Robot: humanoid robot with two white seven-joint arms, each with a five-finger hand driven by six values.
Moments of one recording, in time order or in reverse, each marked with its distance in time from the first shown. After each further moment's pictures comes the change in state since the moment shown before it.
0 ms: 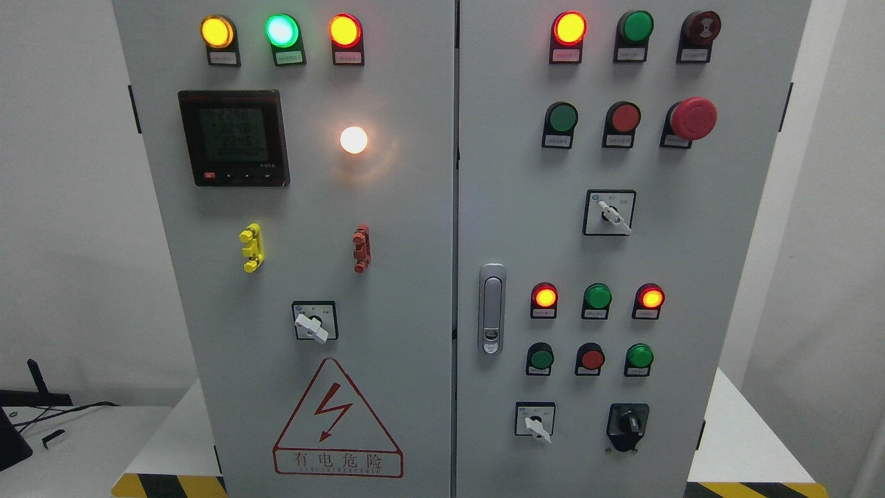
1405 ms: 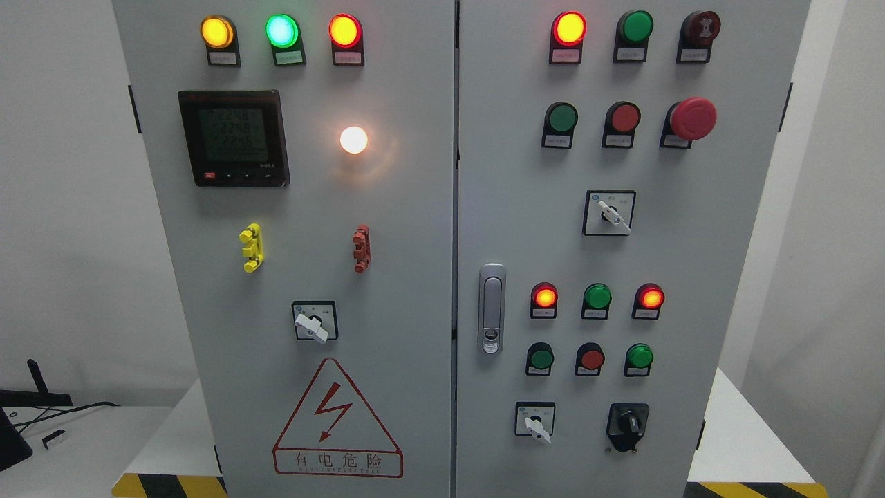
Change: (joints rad) left arm 0.000 0.000 0.000 0.000 0.000 0.000 0.000; right arm 0.209 0.001 0.000 -0.272 0.000 0.003 -0.008
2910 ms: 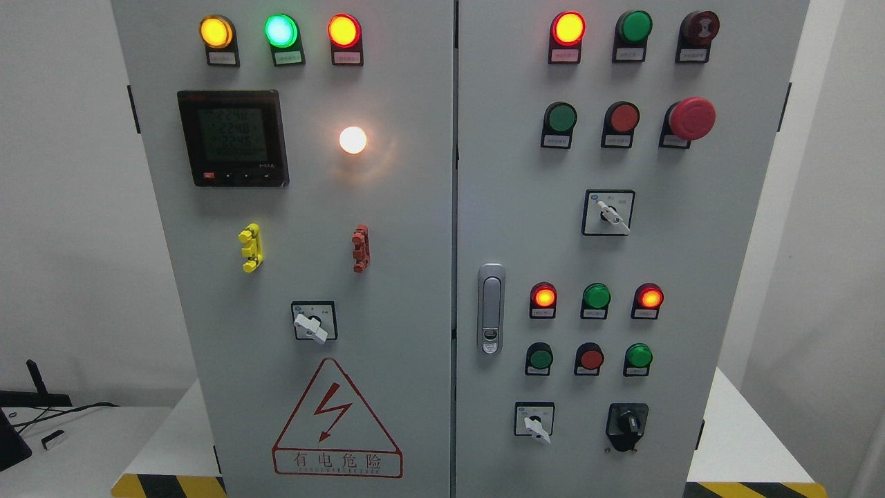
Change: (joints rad) left arm 0.000 0.000 0.000 0.000 0.000 0.000 0.000; right arm 0.164 -0.104 -0.245 -1.299 0.041 -0.084 0.001
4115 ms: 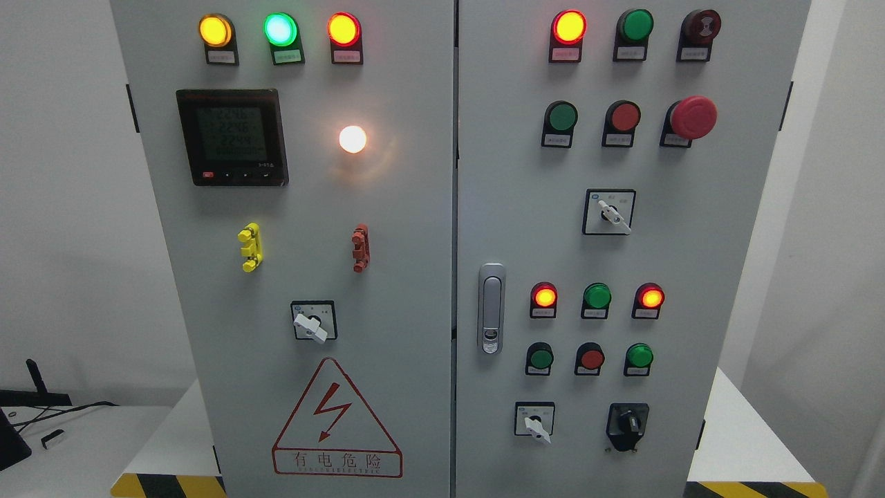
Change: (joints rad) left arm 0.000 0.000 0.000 0.000 0.000 0.000 0.000; right arm -0.572 -0.036 -0.058 -0.073 0.042 0.349 -0.002
